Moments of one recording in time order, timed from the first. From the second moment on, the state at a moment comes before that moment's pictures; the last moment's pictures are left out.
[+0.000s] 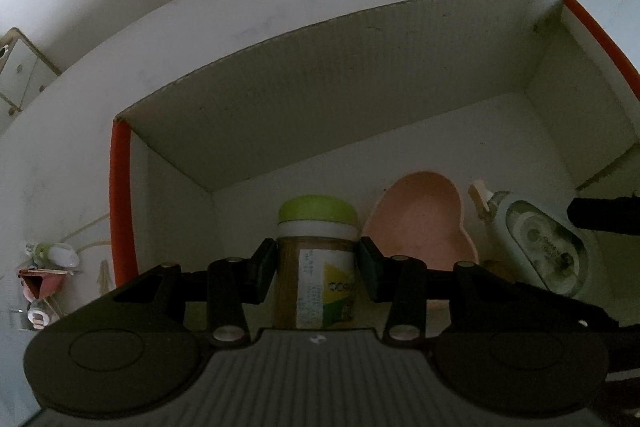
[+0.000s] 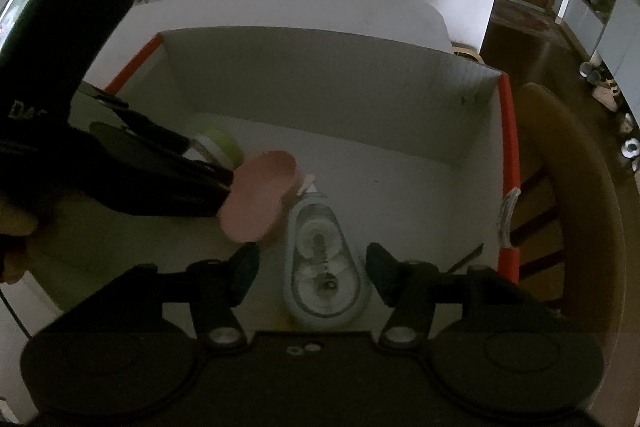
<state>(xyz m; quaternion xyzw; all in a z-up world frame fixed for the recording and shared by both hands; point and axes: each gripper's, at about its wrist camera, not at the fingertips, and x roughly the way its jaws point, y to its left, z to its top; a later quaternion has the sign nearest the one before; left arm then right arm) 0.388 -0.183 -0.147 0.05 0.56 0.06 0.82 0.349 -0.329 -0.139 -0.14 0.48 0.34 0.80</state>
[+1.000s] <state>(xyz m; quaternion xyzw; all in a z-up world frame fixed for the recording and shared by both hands) 0.295 -0.163 -0.075 -0.02 0.46 0.01 0.89 0.300 -0.344 -0.081 -0.08 0.44 0.35 0.82</state>
